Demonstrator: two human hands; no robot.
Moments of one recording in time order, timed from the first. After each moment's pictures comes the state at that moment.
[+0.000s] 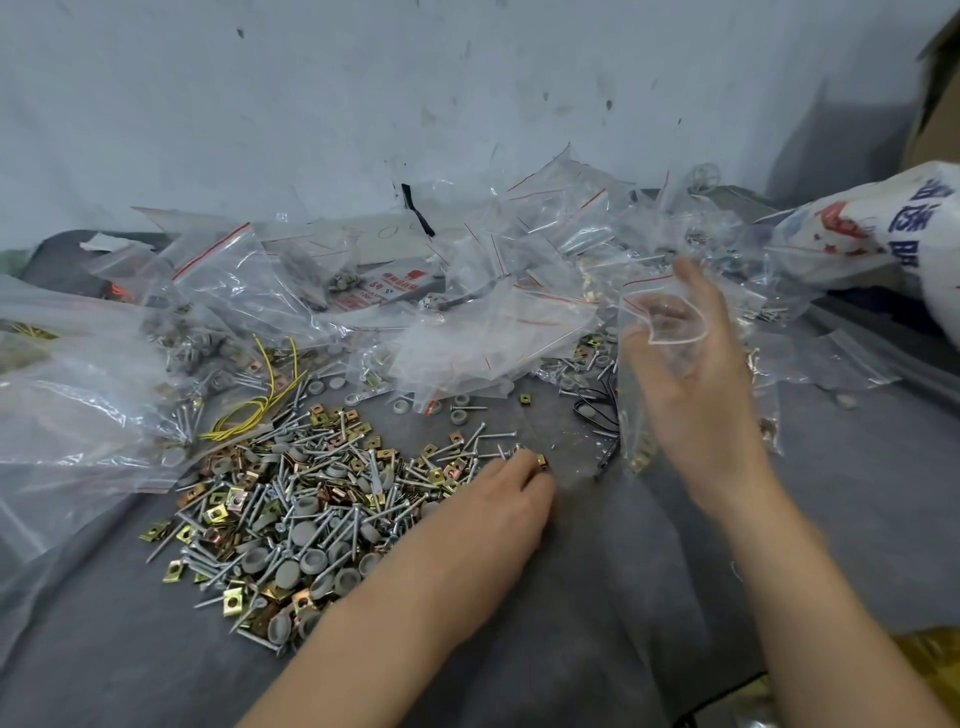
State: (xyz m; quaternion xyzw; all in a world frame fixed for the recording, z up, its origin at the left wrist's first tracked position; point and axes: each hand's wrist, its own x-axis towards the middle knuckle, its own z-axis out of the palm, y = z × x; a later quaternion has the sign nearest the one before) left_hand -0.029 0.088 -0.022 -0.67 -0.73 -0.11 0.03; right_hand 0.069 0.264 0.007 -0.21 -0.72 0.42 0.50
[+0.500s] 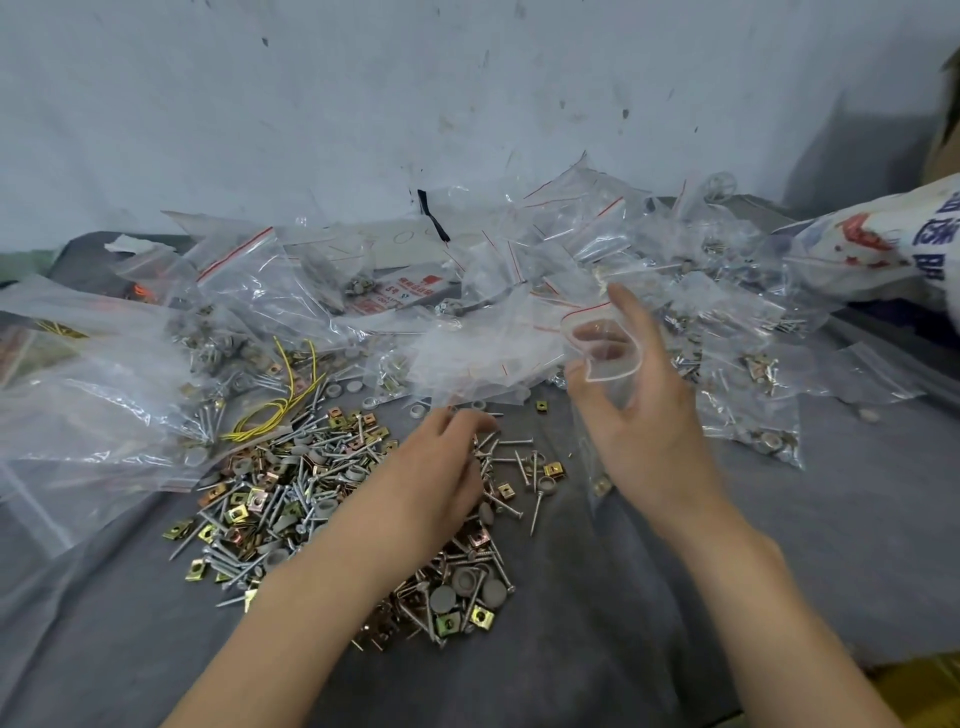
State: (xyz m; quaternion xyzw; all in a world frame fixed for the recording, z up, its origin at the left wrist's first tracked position) left_hand -0.072 0.064 0.002 -0.54 -0.80 -0.24 -0.02; right_hand 0.049 0.226 0.007 -0.17 -0.79 0.40 0.43
